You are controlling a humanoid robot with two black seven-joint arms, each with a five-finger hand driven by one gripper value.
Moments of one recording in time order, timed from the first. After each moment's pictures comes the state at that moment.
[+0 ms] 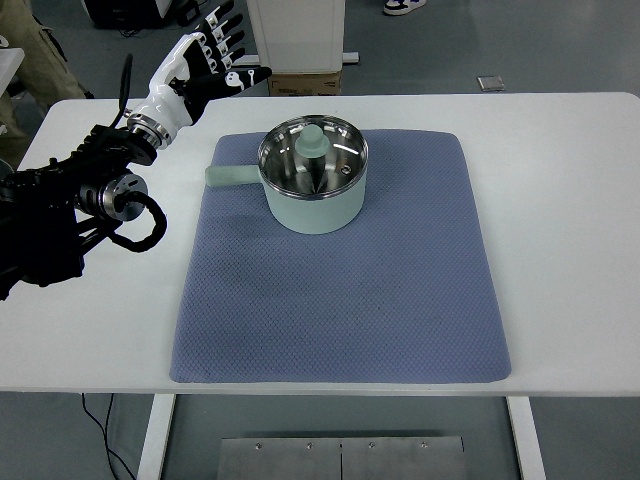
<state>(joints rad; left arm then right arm) -1.19 0.29 0.08 -0.68 -0.25 -0.10 -0.61 -0.01 0.00 0.56 0.09 -0.45 -0.03 0.06</state>
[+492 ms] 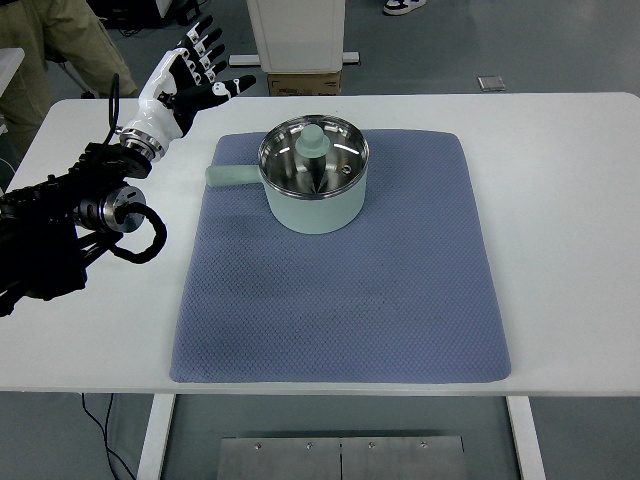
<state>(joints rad) -1.13 0.28 0.01 -0.65 -0.25 -0.06 -0.61 -0.01 0.00 0.56 0.09 -0.45 -0.03 0.06</state>
